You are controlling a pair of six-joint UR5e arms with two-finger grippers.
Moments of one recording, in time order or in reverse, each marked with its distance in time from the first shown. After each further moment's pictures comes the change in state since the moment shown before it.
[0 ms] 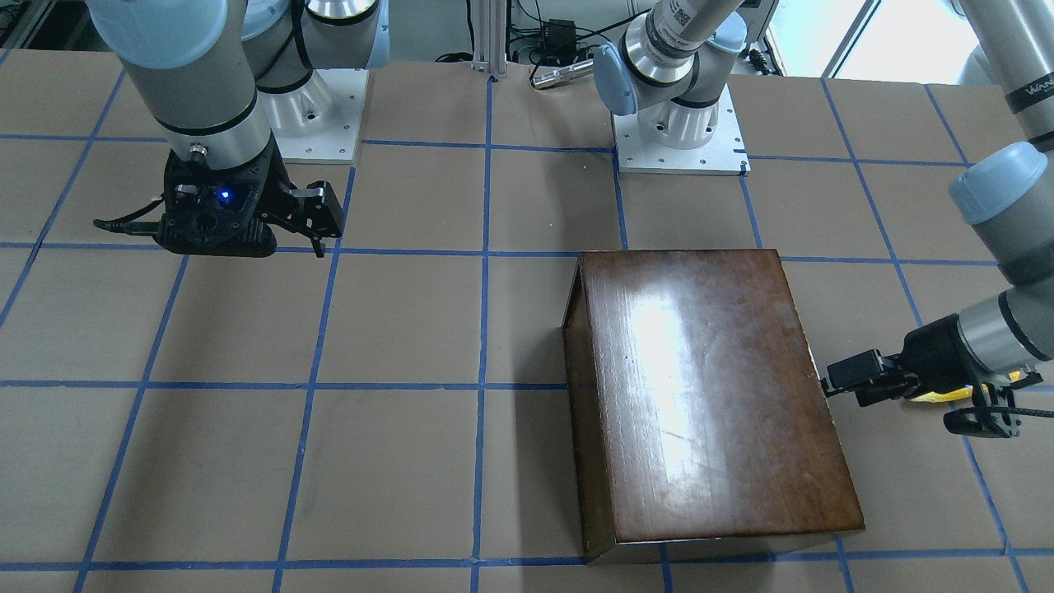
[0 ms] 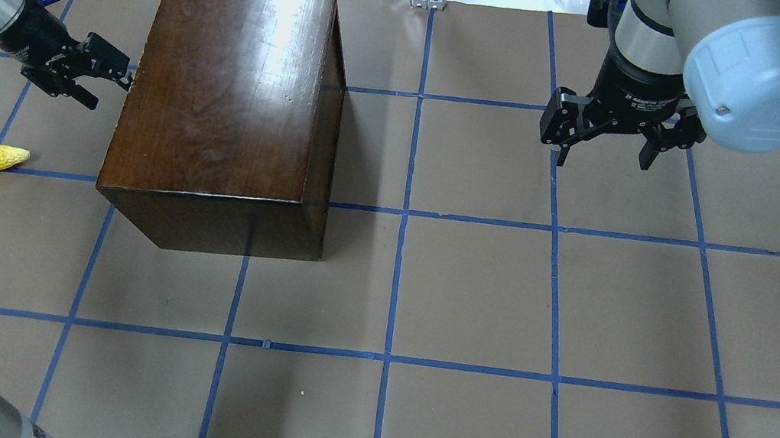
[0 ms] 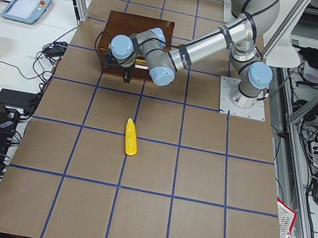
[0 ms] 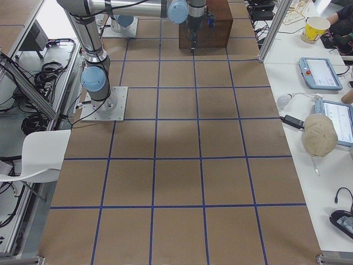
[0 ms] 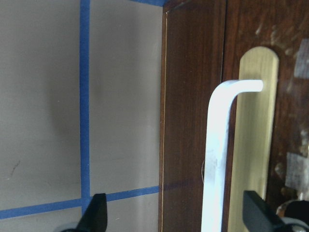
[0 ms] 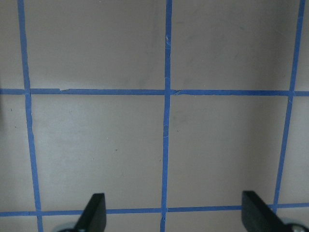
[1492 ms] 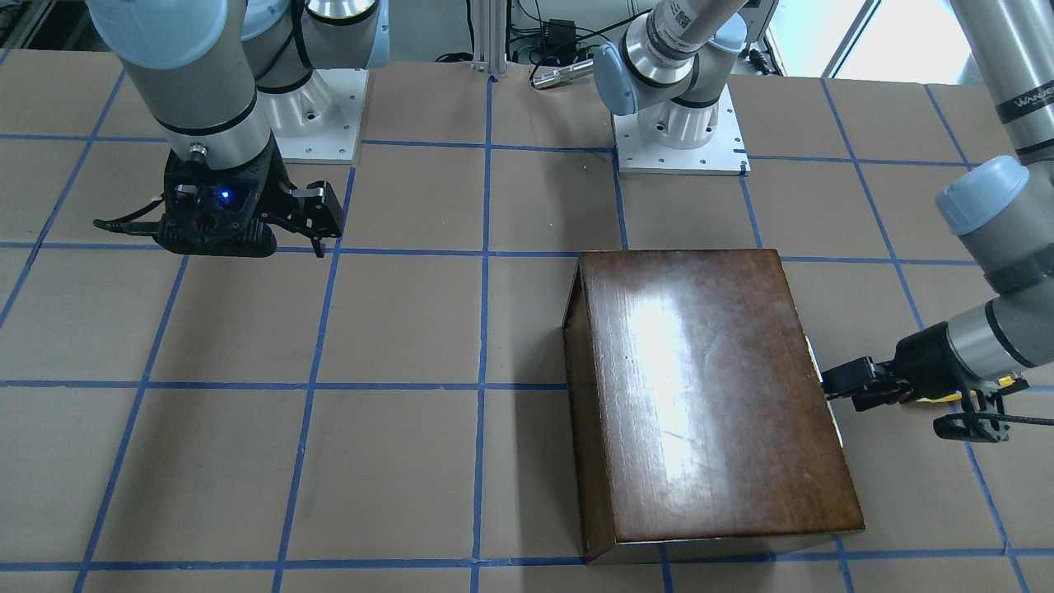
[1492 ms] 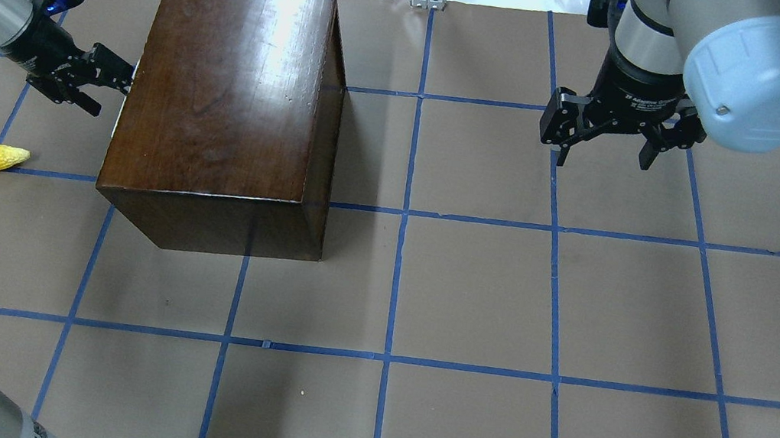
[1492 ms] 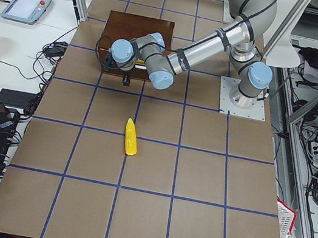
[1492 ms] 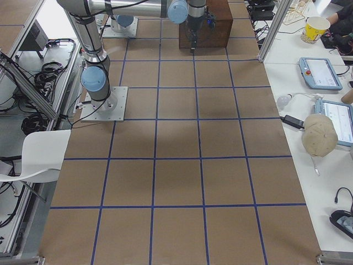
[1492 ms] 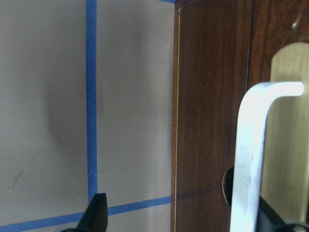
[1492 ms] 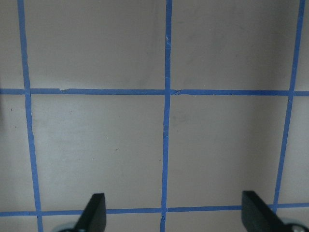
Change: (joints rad) left arm 0.000 -0.012 -0.021 0.042 0.030 -0.005; right arm 0.000 0.000 0.000 0.000 0.000 0.000
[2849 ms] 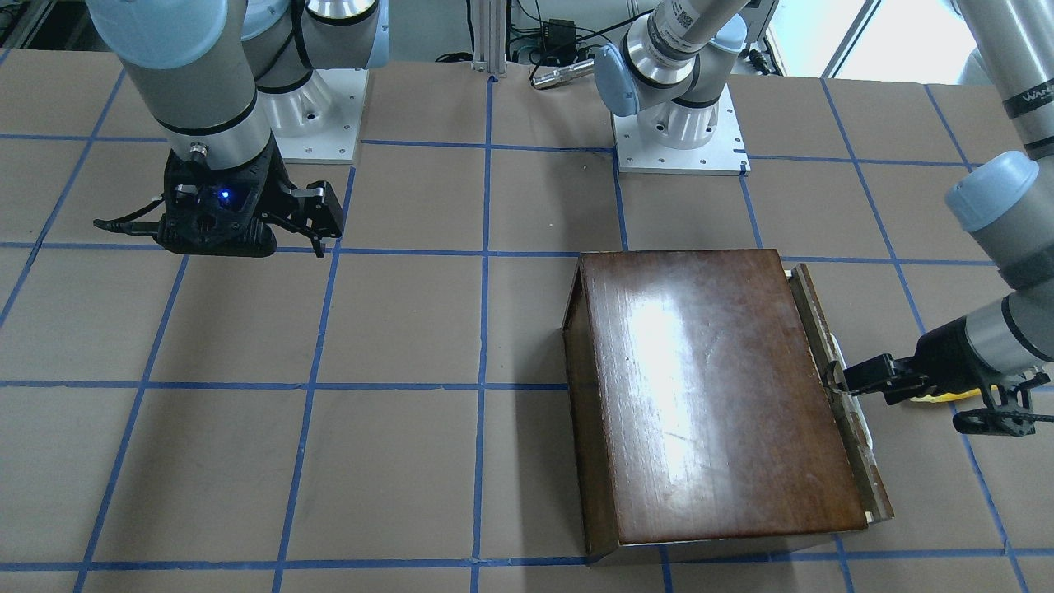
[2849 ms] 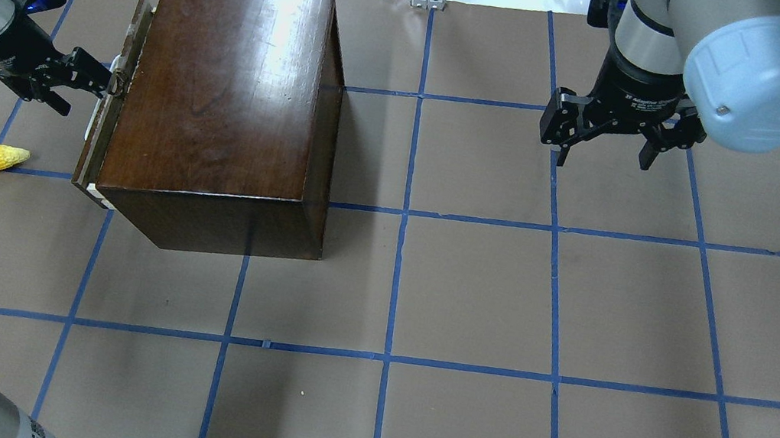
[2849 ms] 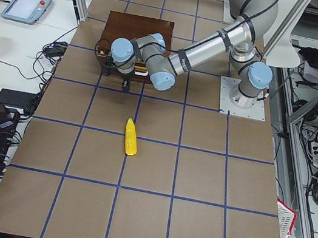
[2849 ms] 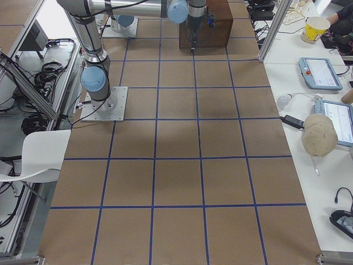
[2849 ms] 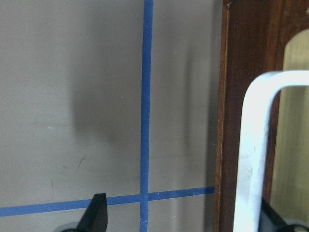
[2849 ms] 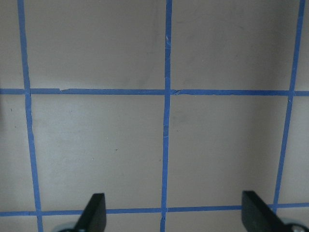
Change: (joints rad) left arm 0.018 0.004 0.006 0.030 0.110 0.002; right arm 0.000 0.000 0.000 0.000 0.000 0.000
